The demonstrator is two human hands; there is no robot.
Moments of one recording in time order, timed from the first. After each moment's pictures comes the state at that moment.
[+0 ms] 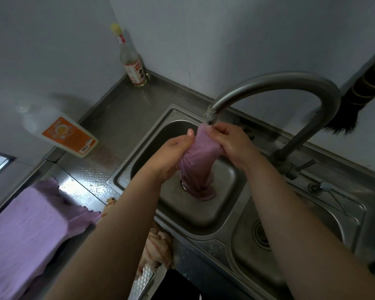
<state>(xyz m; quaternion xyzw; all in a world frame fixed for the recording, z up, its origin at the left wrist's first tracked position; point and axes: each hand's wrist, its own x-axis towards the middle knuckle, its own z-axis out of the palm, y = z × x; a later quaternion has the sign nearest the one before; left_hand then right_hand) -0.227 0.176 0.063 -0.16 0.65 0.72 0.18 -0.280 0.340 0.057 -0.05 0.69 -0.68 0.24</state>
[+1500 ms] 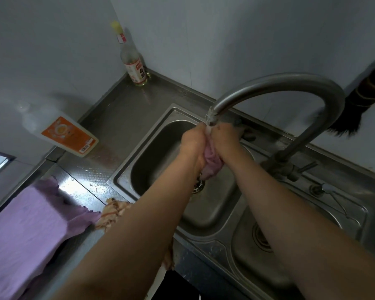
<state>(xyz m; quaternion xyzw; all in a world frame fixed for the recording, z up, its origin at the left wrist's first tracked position) -0.266 0.238 0.077 -0.44 0.47 0.76 0.10 -0.297 0.309 0.059 0.01 0.88 -0.45 0.17</state>
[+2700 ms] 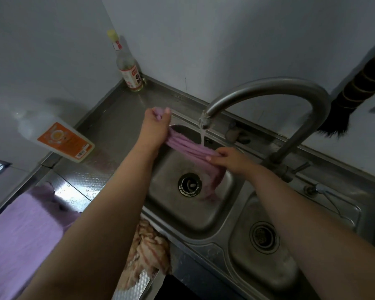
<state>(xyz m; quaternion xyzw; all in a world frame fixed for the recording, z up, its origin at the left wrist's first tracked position) -0.273 0.159 0.088 -0.27 0.75 0.60 0.01 -0.288 0.371 0.004 -0.08 0.79 -0.50 0.35</state>
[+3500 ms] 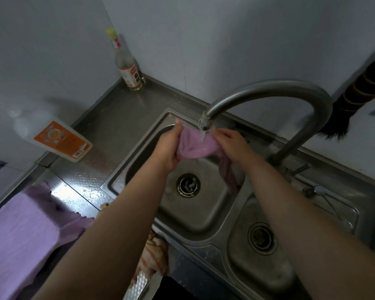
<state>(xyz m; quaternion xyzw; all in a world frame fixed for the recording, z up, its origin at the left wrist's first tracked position) -0.264 0.190 0.065 -0.32 0.57 0.75 0.12 -0.289 0.352 0.062 -0.02 0.79 -0.56 0.24</state>
